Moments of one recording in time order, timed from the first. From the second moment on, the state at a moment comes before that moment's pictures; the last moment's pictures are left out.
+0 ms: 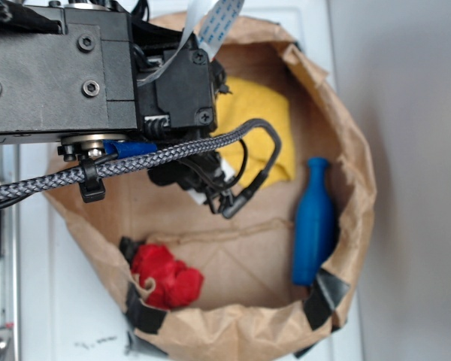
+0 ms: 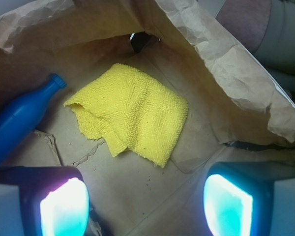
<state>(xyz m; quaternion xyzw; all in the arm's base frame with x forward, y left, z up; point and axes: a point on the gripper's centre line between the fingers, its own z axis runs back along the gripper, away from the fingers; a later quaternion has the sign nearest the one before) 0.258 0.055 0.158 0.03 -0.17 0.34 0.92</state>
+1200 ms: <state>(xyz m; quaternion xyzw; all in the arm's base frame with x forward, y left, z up) 0.303 0.085 0.078 0.09 -0.20 0.41 0.89</state>
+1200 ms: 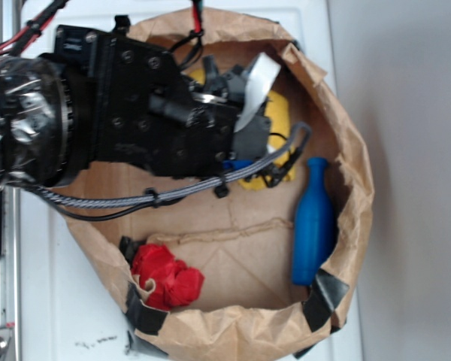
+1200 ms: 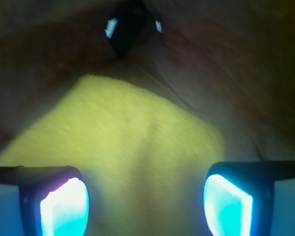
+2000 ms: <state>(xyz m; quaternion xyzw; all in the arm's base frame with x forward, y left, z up) 0.319 0.104 0.068 0.09 -0.23 0.44 0.87</state>
